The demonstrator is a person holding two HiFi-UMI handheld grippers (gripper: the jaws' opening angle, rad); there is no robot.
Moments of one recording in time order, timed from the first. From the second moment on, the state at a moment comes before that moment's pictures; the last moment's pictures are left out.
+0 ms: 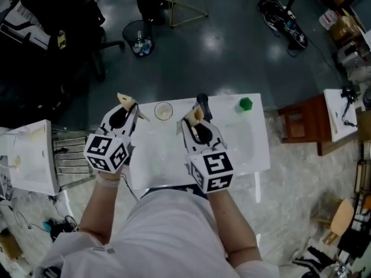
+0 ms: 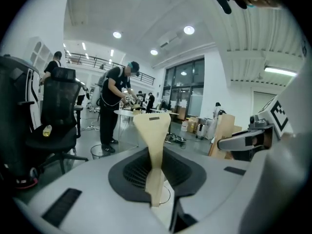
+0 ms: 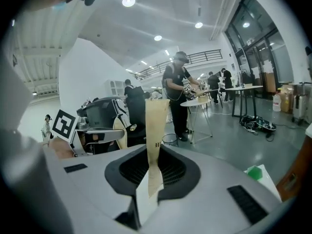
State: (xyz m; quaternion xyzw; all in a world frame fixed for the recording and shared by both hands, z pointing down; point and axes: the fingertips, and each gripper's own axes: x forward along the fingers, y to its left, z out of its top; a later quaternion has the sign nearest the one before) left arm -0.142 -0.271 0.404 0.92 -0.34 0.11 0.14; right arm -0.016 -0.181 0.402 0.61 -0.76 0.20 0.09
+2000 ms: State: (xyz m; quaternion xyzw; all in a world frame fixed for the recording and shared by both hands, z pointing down) left arm -0.293 -0.229 0.363 0.86 -0.49 0.06 0.14; right arm -0.111 -0.209 0.371 0.50 -0.85 0.15 0.11
